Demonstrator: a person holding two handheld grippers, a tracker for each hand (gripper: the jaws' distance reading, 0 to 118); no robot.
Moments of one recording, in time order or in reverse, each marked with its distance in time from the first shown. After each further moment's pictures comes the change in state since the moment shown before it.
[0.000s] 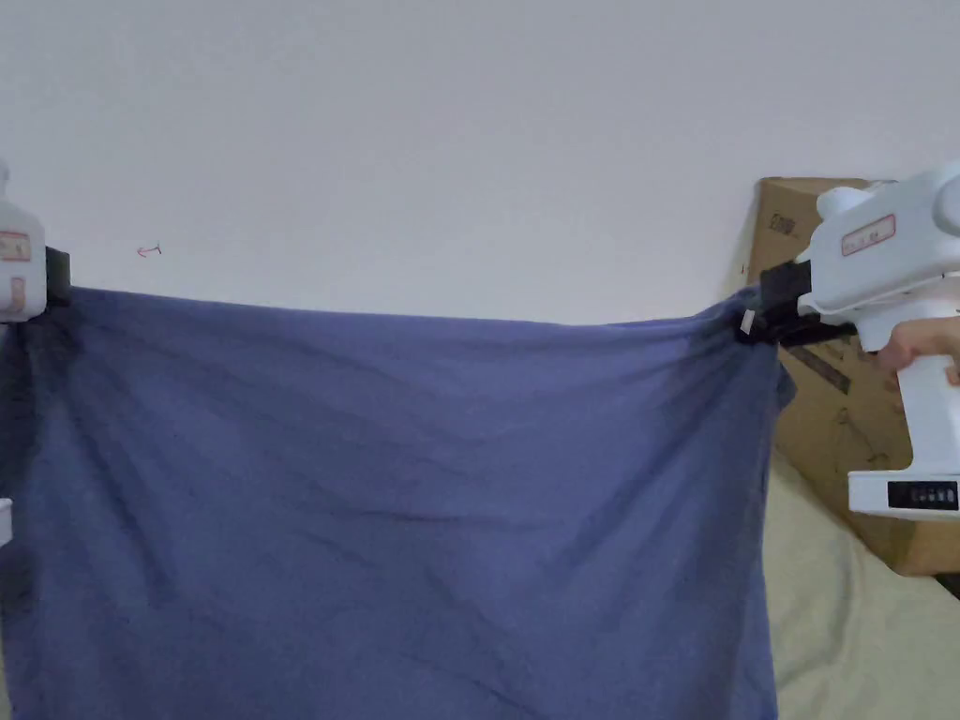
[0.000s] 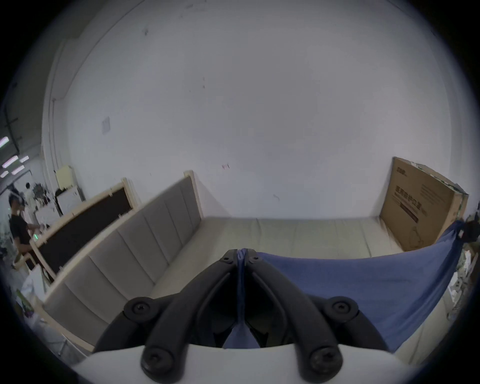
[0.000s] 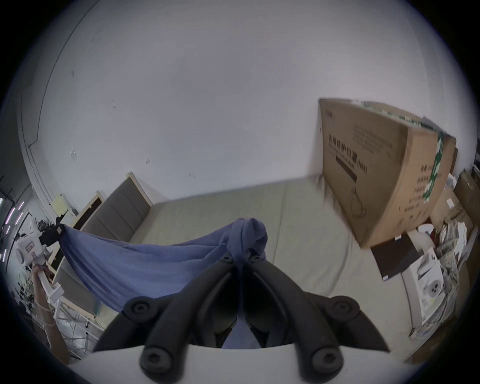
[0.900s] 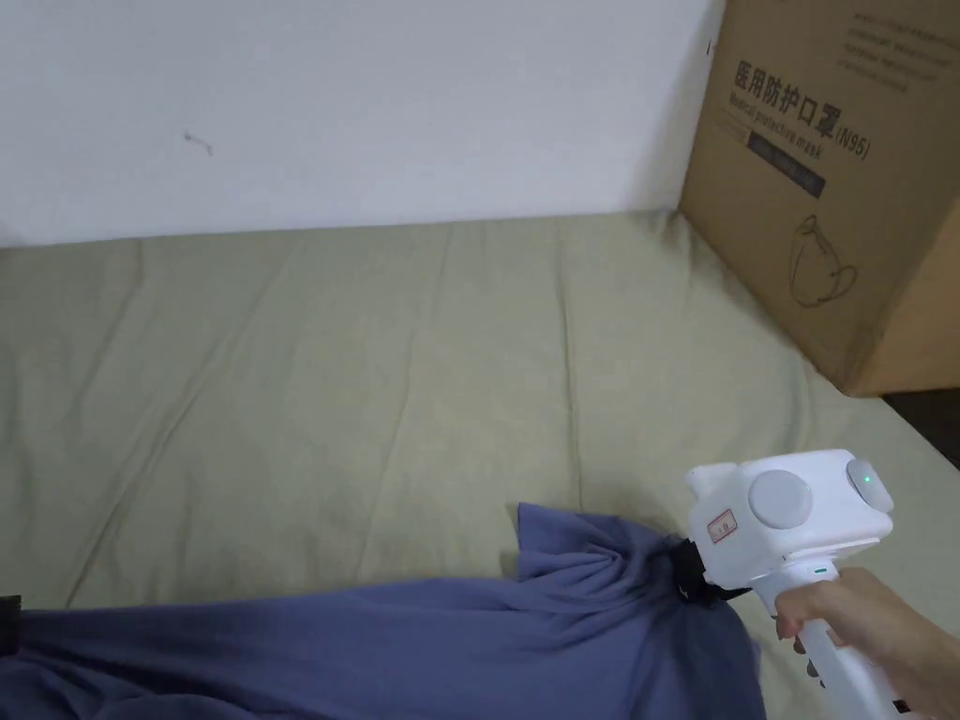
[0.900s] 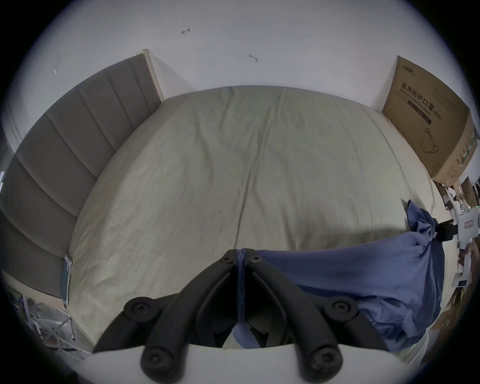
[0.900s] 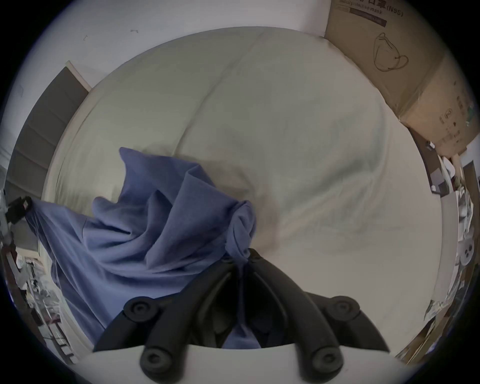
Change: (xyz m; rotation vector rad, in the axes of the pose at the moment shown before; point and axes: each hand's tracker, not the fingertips) left arm 0.076 -0.316 -0.103 -0.597 -0.145 -0.044; right arm 0.108 -0.305 -0.216 -0.676 -0.178 0.113
